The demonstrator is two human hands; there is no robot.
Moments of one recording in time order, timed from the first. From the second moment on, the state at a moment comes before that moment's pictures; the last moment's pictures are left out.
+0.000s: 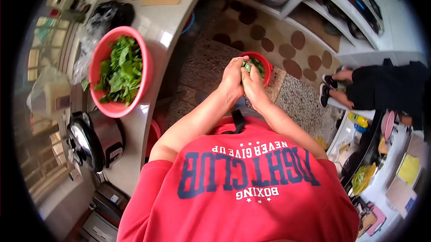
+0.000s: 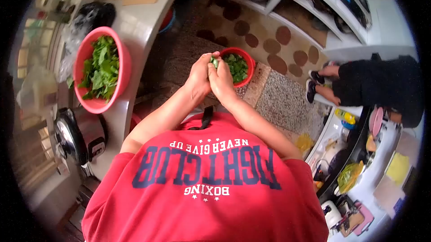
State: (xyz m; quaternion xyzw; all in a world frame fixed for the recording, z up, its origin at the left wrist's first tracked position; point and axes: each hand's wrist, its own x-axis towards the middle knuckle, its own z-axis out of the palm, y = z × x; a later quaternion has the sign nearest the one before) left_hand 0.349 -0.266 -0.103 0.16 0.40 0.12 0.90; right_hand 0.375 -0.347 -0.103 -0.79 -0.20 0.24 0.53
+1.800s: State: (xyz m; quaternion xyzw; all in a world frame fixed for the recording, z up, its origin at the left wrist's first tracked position) left_hand 0.216 -0.216 -0.084 0.23 0.44 0.06 0.86; right_hand 0.496 -0.383 -0.319 -0.70 0.09 0.50 0.50
